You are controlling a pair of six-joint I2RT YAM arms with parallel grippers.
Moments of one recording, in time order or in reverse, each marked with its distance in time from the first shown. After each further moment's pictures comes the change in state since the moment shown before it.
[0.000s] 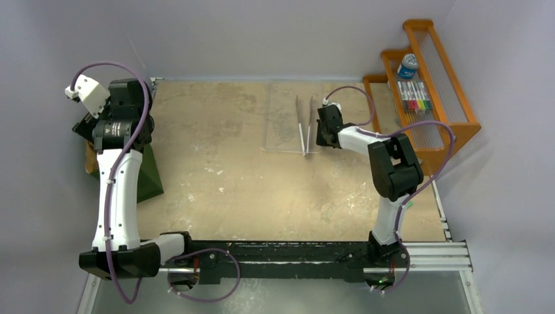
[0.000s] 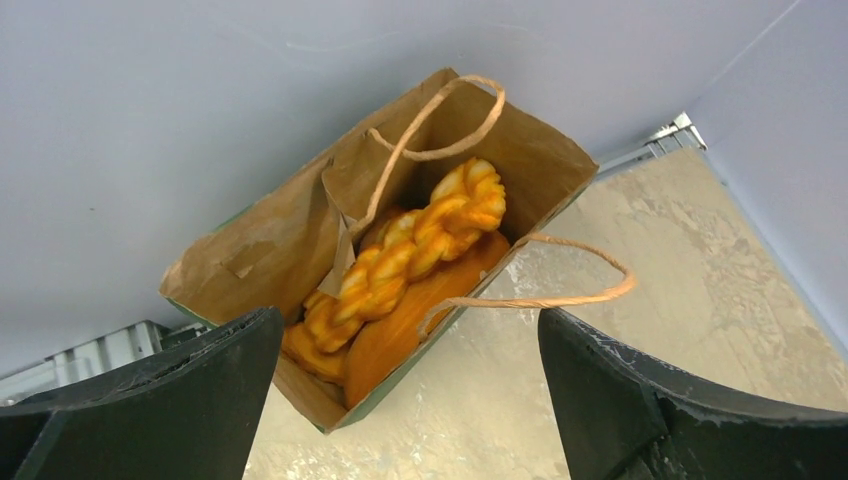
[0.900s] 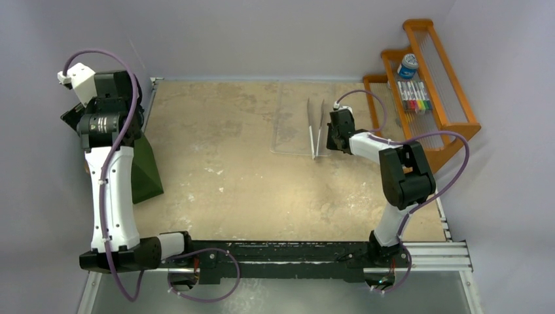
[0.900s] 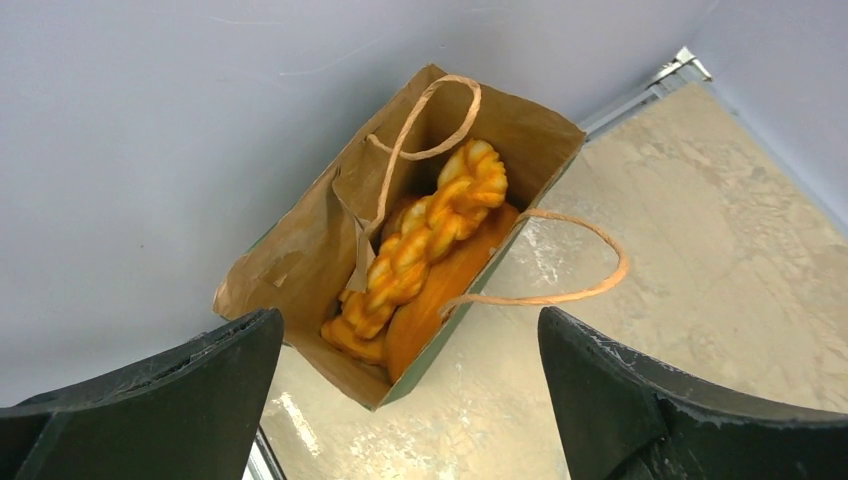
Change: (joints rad) left arm 0.032 0.073 0.211 -0.153 0.104 0.171; right arm -0.073 -0.131 -0.162 0.056 -0.016 -0.050
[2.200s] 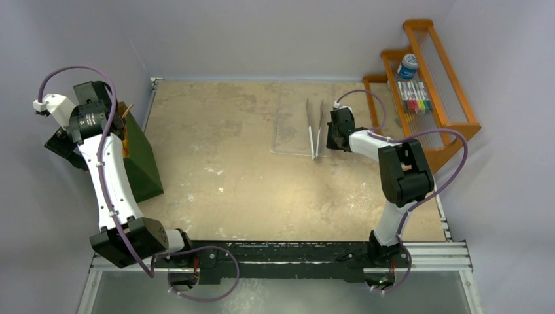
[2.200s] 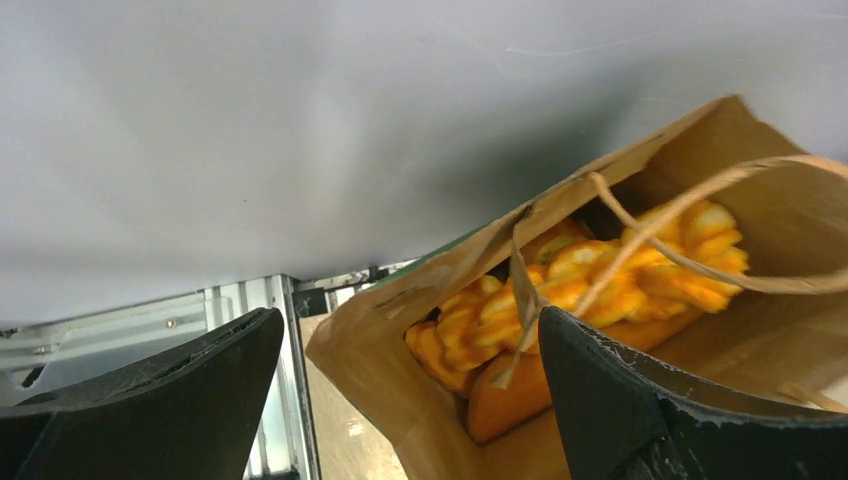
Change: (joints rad) left arm 0.299 0.055 -0.136 0.011 -0.024 -0.096; right arm -0.004 0.027 0.029 -0.028 -0.035 0.007
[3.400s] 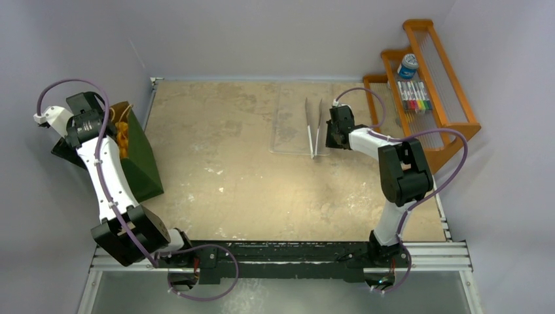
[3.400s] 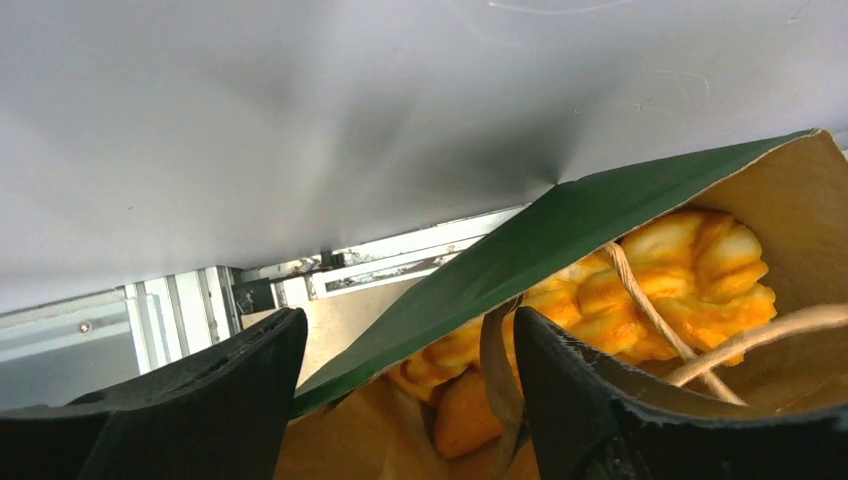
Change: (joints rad) left arm 0.146 0.024 -0.169 0.188 0.216 0.028; right arm 0.000 0.008 0.041 -0.043 -0.019 -0.003
